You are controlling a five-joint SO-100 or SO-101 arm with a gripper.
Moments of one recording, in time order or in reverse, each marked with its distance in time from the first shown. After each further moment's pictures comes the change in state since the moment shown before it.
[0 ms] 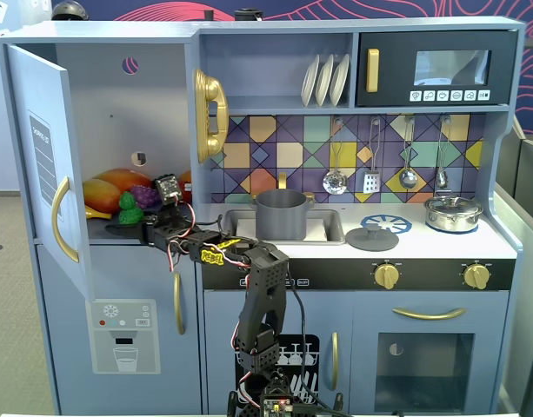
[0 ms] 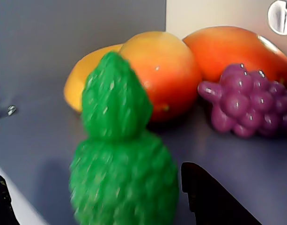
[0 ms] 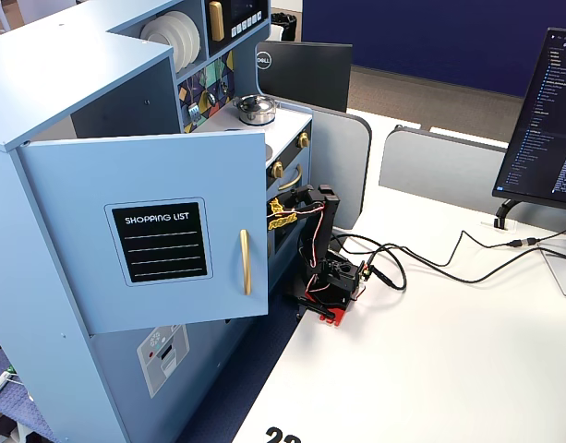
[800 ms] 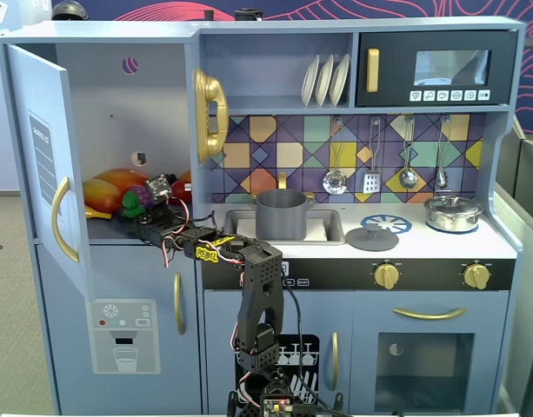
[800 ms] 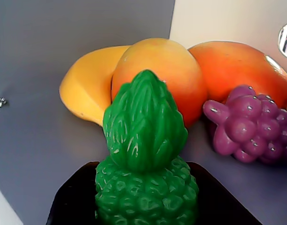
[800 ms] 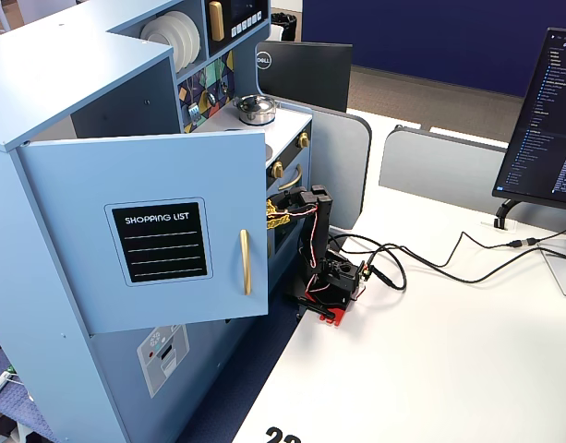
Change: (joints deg) arm -1.4 -4.5 -6.7 2.1 -7.7
